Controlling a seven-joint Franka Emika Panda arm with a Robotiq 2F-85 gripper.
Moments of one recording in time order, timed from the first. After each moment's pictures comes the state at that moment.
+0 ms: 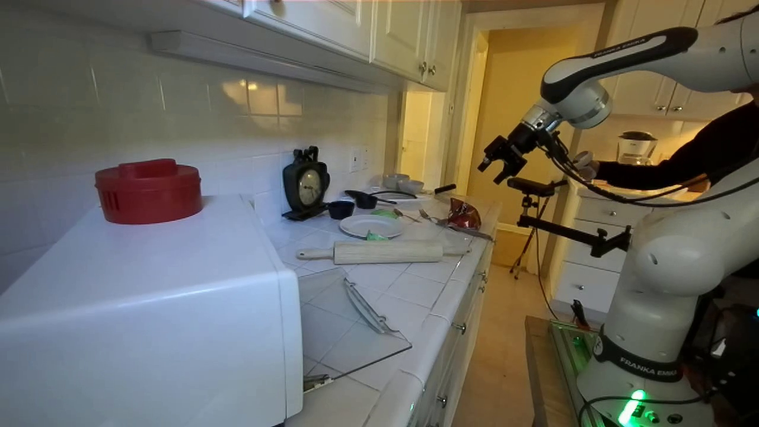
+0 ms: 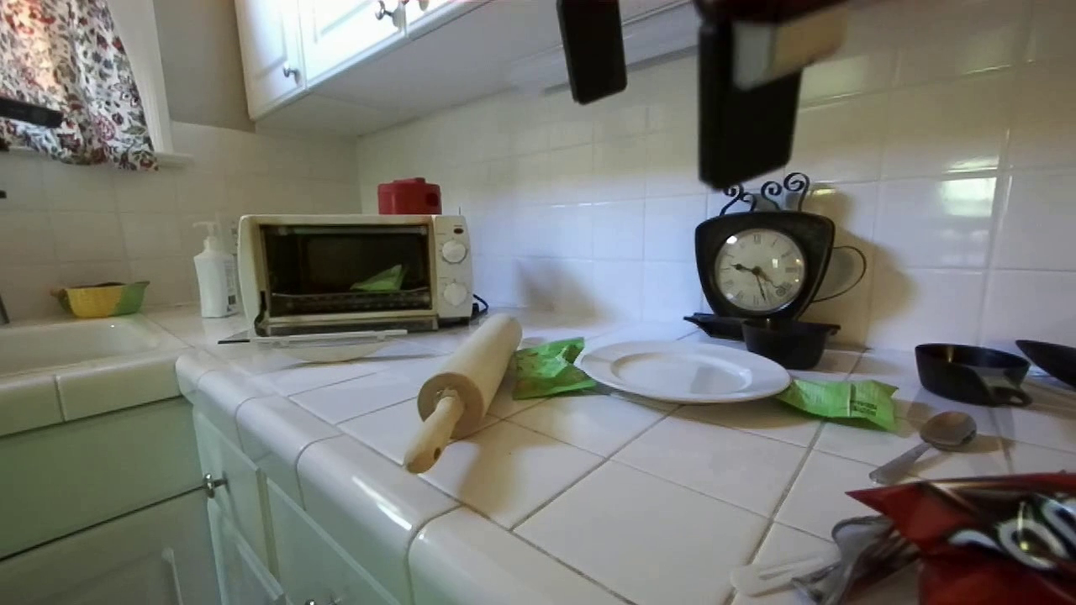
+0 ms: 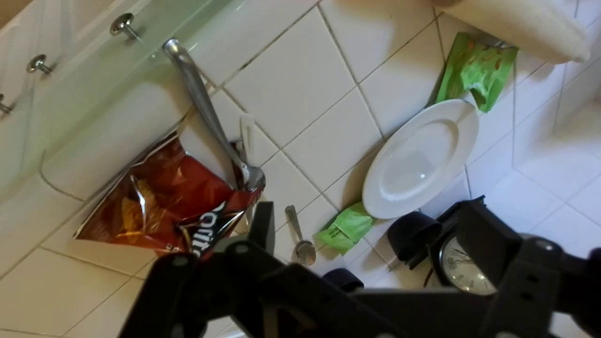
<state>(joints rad) -0.37 -0.66 -0.60 -2.49 0.20 2.21 -0.25</state>
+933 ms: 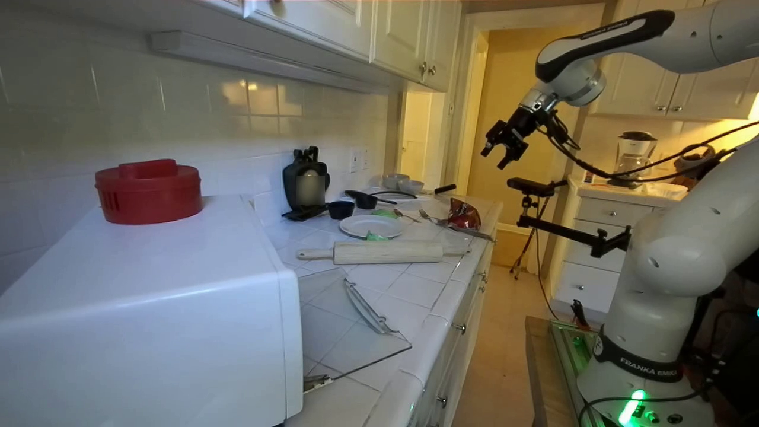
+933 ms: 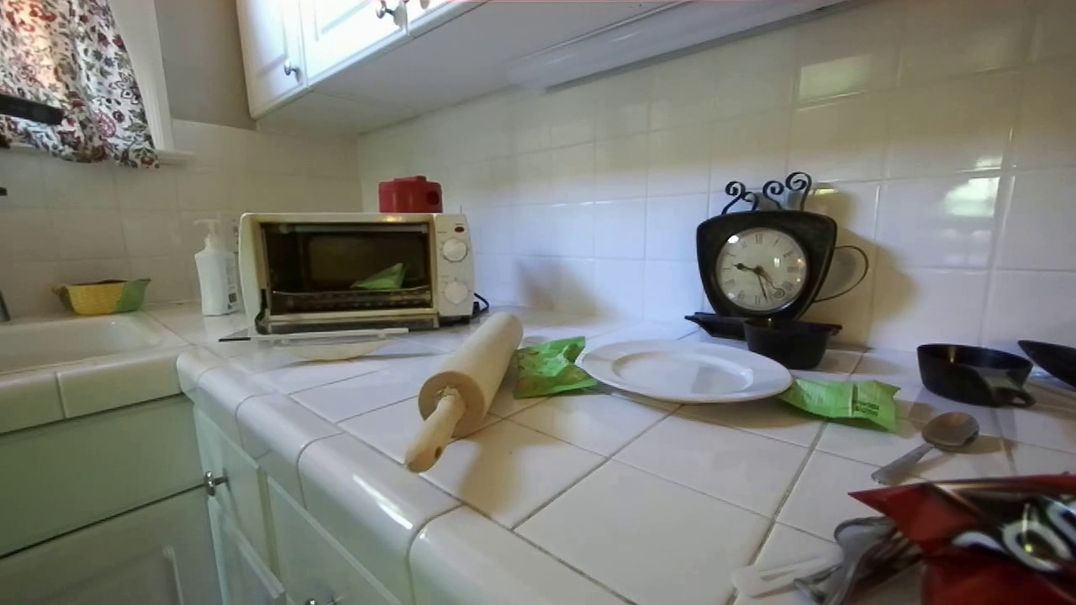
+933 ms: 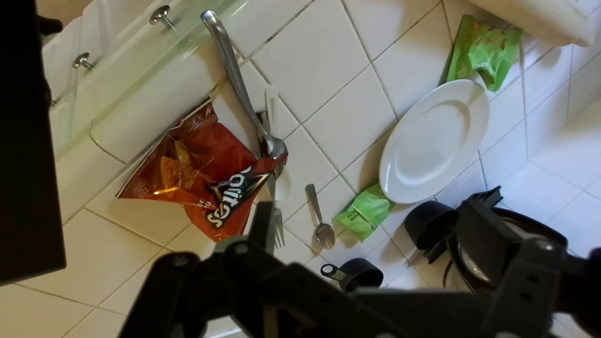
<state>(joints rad) -0.35 -0.51 -0.65 -2.24 0.21 2.02 -0.25</state>
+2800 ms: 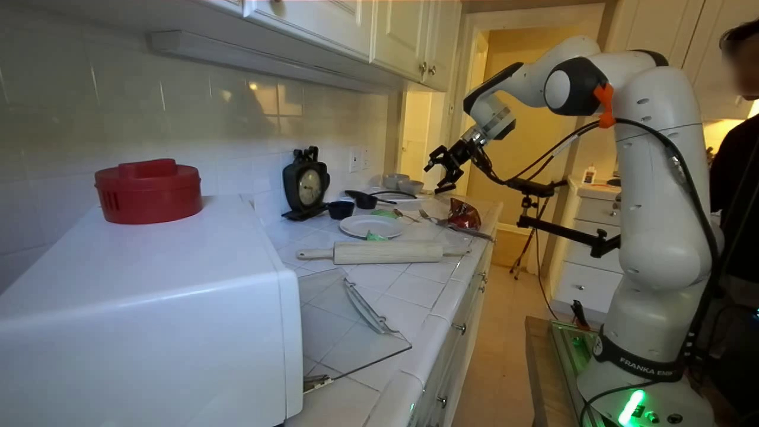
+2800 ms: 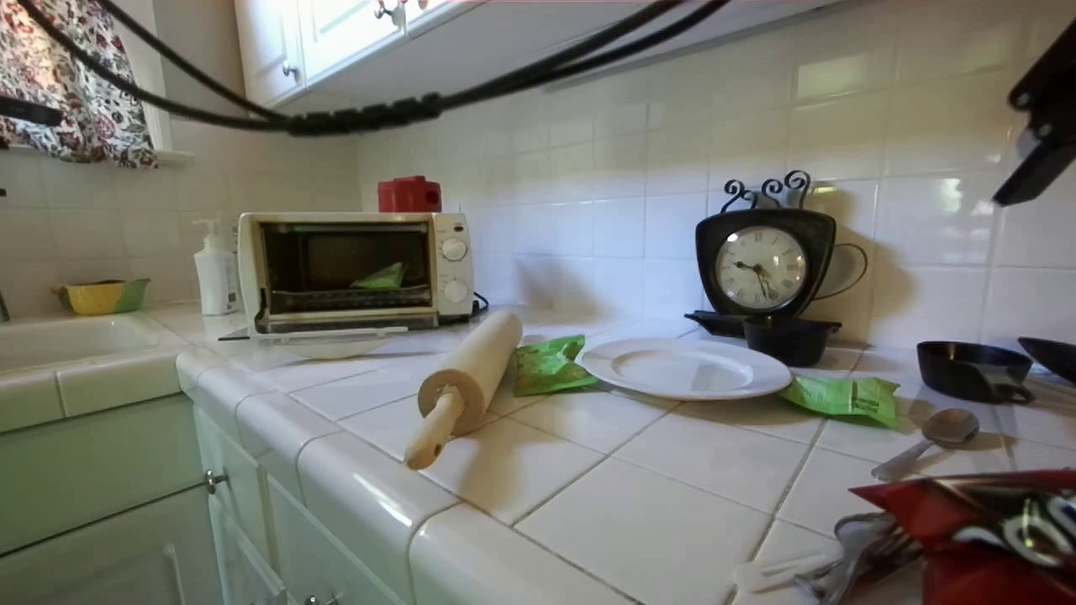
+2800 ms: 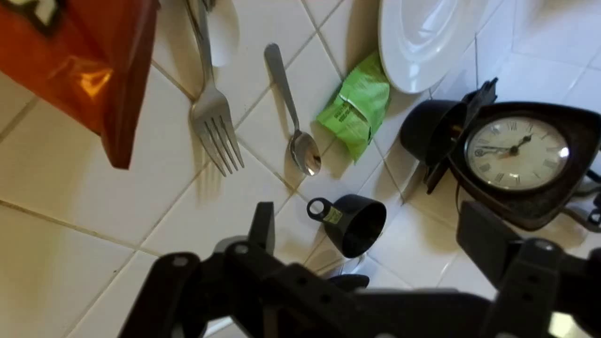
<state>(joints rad) -0.58 0.36 -0.51 -1.65 0.98 1.87 -0.56</state>
